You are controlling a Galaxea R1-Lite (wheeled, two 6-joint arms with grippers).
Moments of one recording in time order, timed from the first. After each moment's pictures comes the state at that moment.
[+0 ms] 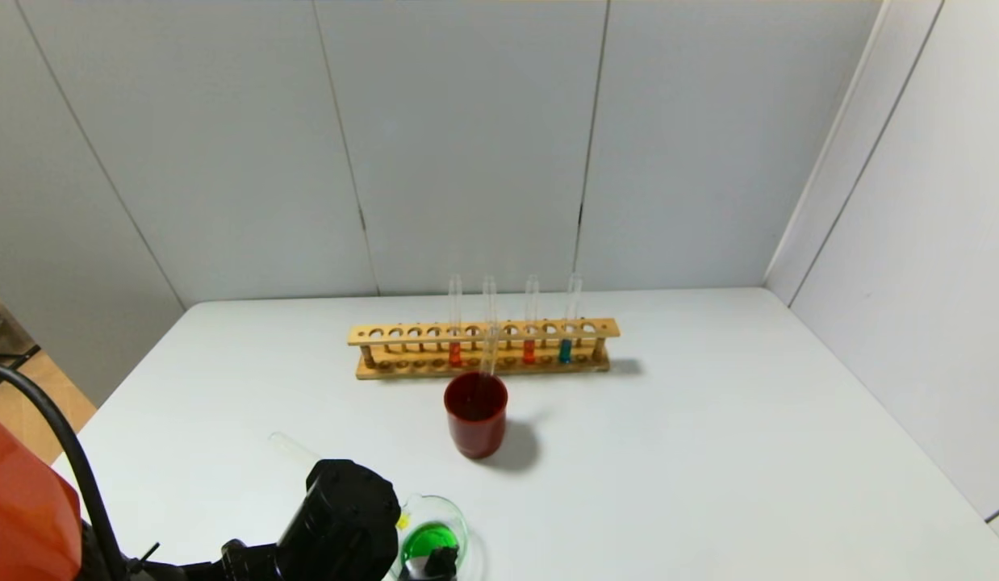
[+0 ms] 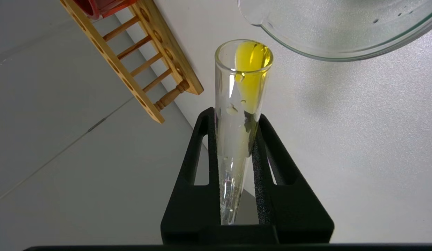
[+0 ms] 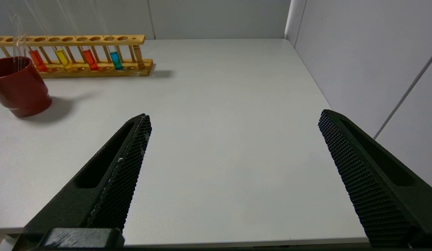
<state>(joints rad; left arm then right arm) -0.86 1.83 -0.33 -0.78 0.64 1.40 0.00 0.00 0.00 0.00 0.00 0.01</state>
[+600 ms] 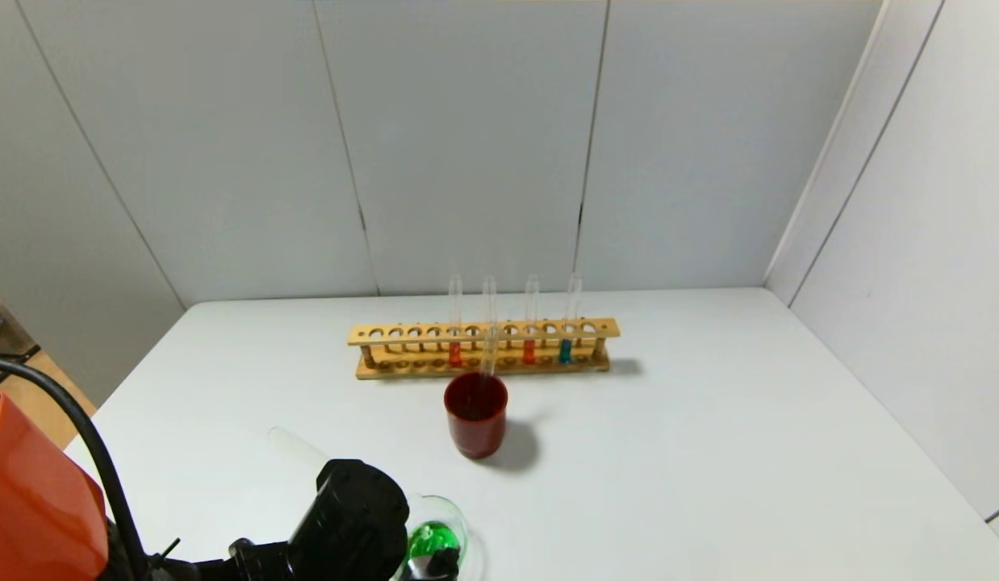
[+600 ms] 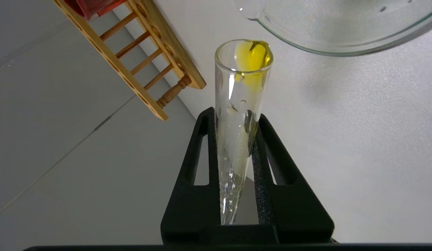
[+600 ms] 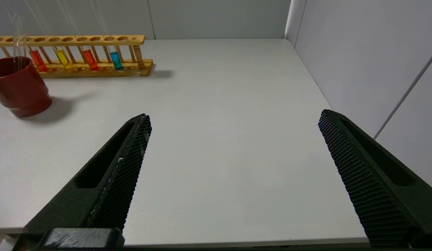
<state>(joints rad) -0.86 1.85 -0.34 -0.78 0.67 1.45 0.00 0.00 0.00 0.00 0.00 0.01</state>
